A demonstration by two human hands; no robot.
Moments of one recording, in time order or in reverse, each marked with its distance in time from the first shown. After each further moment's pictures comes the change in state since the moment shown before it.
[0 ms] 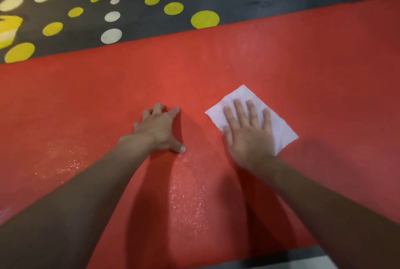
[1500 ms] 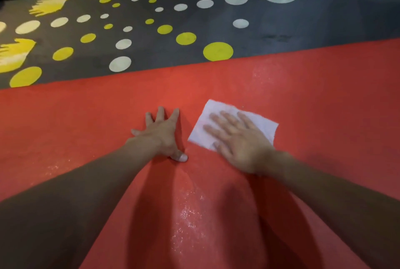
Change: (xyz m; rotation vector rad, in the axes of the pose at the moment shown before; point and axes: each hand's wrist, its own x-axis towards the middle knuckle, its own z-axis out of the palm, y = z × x) left_hand 0.092 -0.009 -0.044 -0.039 -0.036 -0.080; right_hand 0.125 -0.001 -0.013 0.048 -0.149 -0.468
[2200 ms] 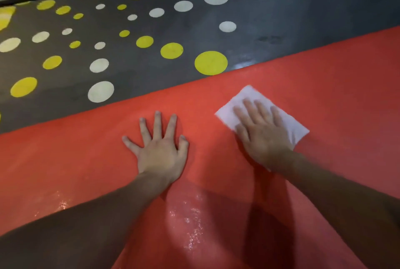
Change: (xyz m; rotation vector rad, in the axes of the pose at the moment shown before) left_hand 0.078 -0.028 0.002 -0.015 0.464 0.113; right_hand 0.061 0.027 -0.007 -0.001 0.060 0.529
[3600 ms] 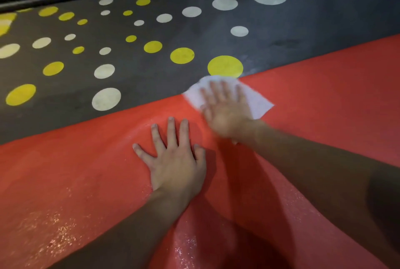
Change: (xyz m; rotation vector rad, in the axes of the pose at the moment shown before) left_hand 0.009 0.000 0.008 -0.033 0.101 0.022; right_hand 0.108 -0.102 0.000 -0.029 -0.002 -0.089
